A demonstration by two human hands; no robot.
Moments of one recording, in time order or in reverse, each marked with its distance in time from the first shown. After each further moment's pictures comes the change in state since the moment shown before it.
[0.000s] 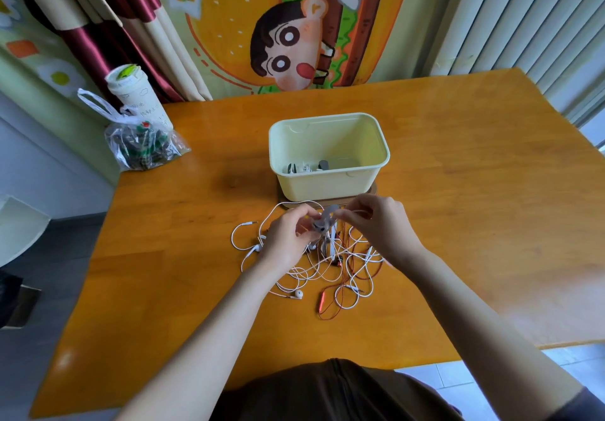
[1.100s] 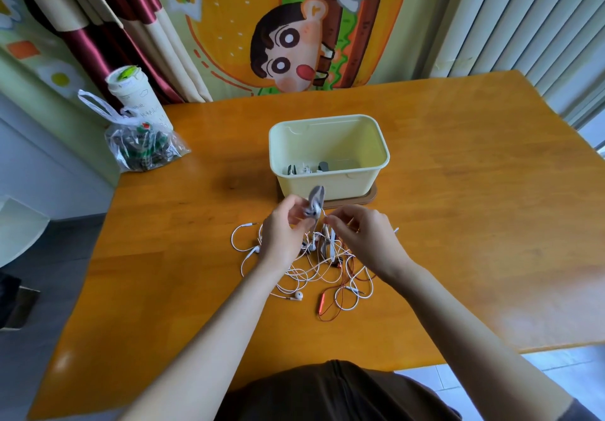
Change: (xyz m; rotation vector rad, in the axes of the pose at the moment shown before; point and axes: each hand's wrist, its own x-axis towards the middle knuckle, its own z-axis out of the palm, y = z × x) left_hand 0.003 0.003 0.002 -0.149 0.236 -0.004; right_hand -0.011 -0.010 0.017 0.066 -0.048 0.037
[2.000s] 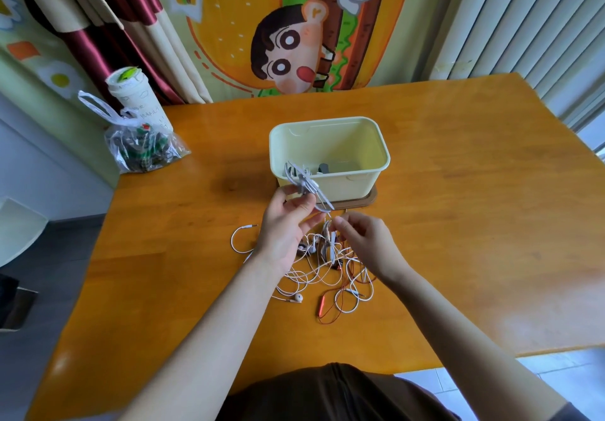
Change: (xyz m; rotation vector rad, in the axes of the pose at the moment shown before) left_hand 0.005 0.026 -0.005 -1.024 -0.063 -0.300; right_hand 0.000 0.012 0.006 0.213 -0.031 0.099
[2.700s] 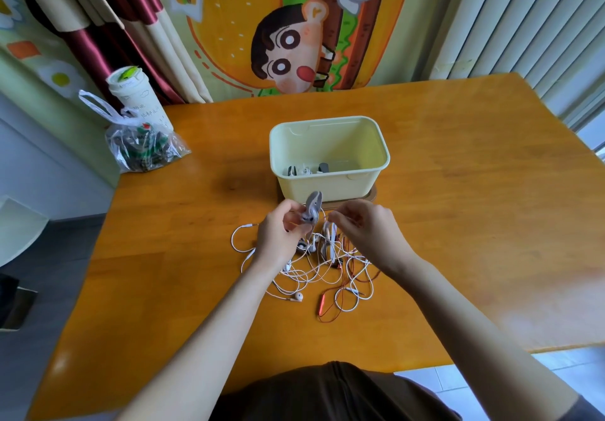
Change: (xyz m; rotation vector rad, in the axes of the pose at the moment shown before) left_hand 0.002 -0.013 -0.029 1.029 0.040 0.213; right_hand 0.003 -0.021 -0.011 -0.297 0.043 -0.144
